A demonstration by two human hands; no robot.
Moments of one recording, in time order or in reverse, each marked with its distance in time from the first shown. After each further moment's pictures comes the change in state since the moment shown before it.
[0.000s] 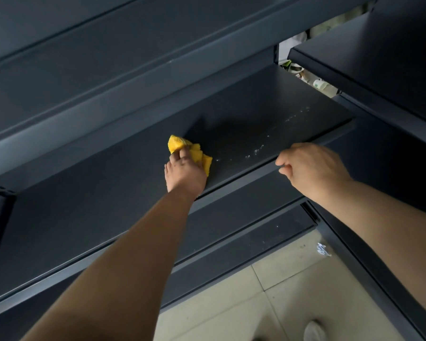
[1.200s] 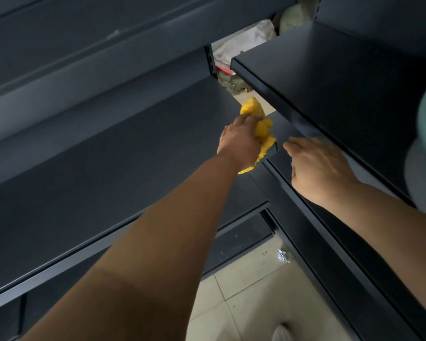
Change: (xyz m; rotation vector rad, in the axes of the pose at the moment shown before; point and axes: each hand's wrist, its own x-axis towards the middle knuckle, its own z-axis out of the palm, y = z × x) left_hand 0.013 0.270 0.078 -0.154 -0.220 0.489; right_hand 0.014 0.164 -0.037 -0.166 -0.121 0.061
